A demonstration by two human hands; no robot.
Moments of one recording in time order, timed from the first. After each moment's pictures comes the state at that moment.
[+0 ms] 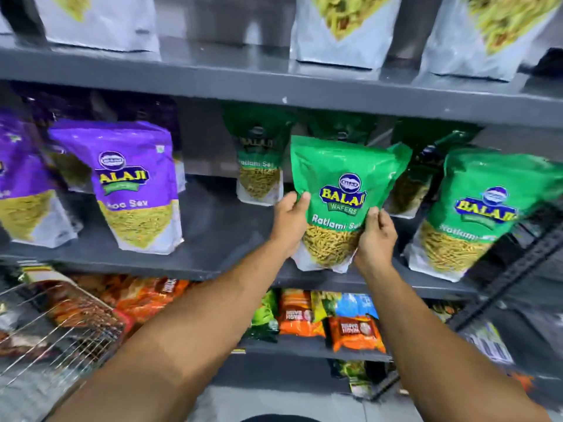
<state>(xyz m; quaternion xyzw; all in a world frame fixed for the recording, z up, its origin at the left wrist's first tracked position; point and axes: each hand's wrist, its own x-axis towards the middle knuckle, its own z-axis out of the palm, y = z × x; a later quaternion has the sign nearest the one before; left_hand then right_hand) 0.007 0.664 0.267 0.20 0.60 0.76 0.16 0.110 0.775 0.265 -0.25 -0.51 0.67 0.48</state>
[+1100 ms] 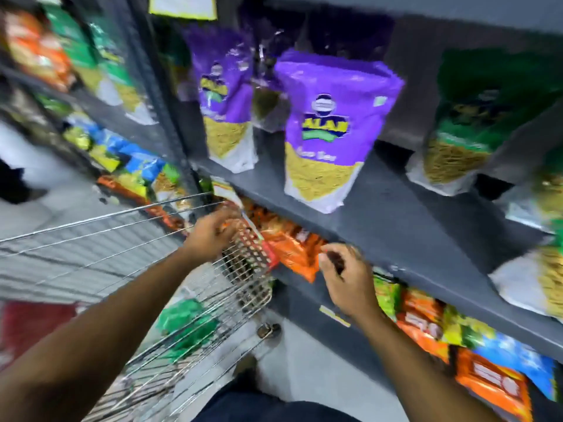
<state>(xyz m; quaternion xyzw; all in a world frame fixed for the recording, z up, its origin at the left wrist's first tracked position) -0.055 0.223 0.190 0.05 0.90 0.44 0.01 0.038 0.497 0.188 0.01 -0.87 0.48 0.15</state>
